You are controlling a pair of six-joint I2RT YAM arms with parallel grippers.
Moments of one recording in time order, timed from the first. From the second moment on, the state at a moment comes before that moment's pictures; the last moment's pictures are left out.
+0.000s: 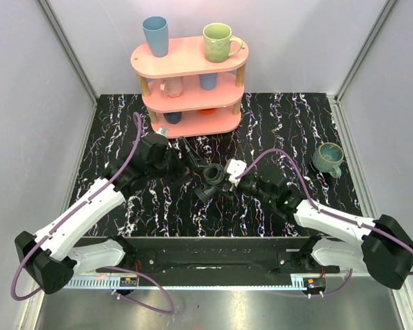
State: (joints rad) left arm -0.67 1.09 1.09 -0.65 0.13 -1.11; right arm 0.81 1.14 0.53 0.47 -0.26 -0.32
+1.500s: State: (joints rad) left arm -0.77 1.26 1.06 -0.50 0.17 -0.75; right arm 0.82 1.17 0.63 0.19 -0.30 -0.35
